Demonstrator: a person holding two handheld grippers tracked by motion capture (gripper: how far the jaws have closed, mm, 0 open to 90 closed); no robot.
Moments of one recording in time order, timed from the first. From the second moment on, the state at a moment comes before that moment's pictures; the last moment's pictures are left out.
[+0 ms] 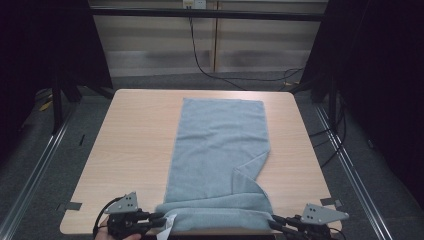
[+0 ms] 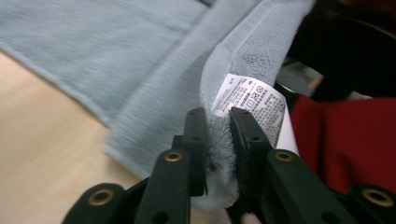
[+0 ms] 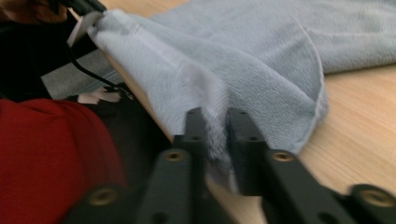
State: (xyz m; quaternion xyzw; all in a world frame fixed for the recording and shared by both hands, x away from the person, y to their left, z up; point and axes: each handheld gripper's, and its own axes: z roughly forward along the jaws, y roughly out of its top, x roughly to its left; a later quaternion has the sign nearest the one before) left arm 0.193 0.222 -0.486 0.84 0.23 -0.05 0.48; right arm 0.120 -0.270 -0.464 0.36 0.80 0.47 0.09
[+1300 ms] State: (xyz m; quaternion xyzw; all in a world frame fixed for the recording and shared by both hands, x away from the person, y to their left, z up) left arm 0.297 0.193 -0.504 0.87 0.28 0.03 0.41; right arm 0.218 -0.265 -0.467 0.42 0.79 0.42 0.12
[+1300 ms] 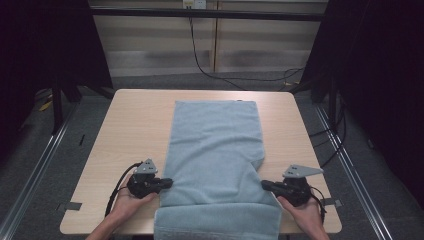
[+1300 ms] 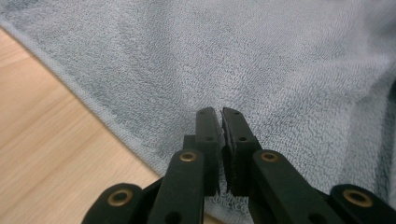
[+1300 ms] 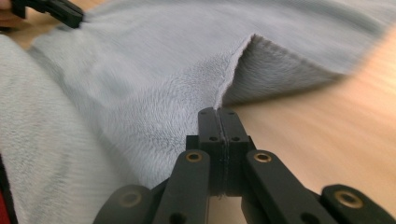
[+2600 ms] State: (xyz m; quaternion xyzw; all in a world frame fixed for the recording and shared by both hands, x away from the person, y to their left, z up) left arm 0.343 0.187 -0.505 0.85 0.31 0.08 0.41; right arm 0.321 -0.206 -0.502 0.39 0.84 0.35 0.14
